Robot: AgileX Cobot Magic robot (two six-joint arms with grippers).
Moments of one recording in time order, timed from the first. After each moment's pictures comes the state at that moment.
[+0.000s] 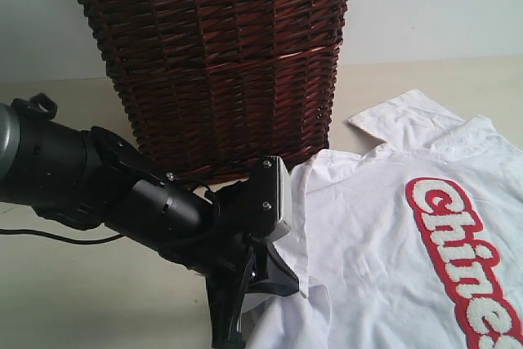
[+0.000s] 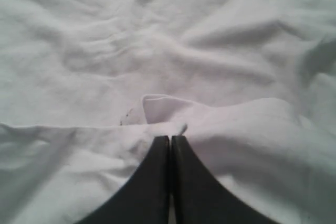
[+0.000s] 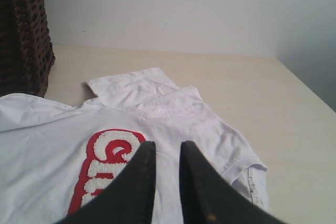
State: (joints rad) left arm -0.71 1.88 -0.90 -1.39 0.59 2.10; right arm -0.01 0.02 0.00 -0.10 0.29 0.01
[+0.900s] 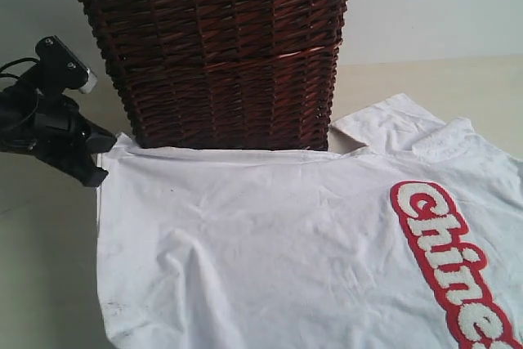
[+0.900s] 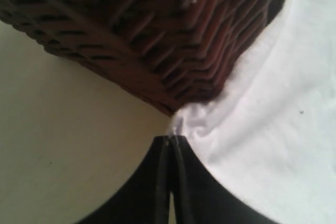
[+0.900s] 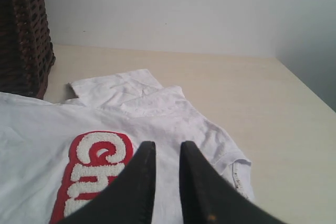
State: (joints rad) left arm -0.15 1.70 -0.86 -1.34 0.33 1.95; right arm -0.01 0.02 0.00 -0.10 0.29 0.01
